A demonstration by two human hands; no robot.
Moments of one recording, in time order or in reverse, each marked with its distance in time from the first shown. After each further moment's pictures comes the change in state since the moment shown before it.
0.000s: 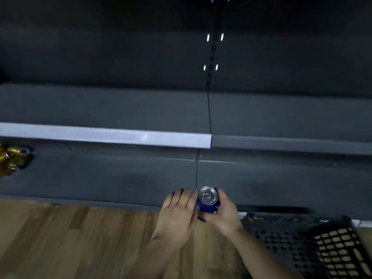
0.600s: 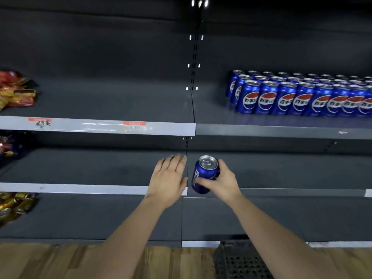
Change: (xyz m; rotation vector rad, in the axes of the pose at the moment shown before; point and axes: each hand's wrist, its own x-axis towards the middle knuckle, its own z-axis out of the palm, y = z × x) left_hand 0.058 0.048 -0.344 0.127 0.316 0.048; right_hand -0.087 -0.316 -0.206 0.022 0.209 -0.214
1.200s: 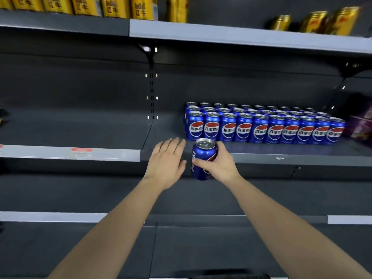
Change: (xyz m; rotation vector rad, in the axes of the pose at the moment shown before) left_hand 0.133 0.161 -0.065 0.057 0.161 0.025; right_hand 0.054 -0.027 -0.210 0.036 0.065 -0.209
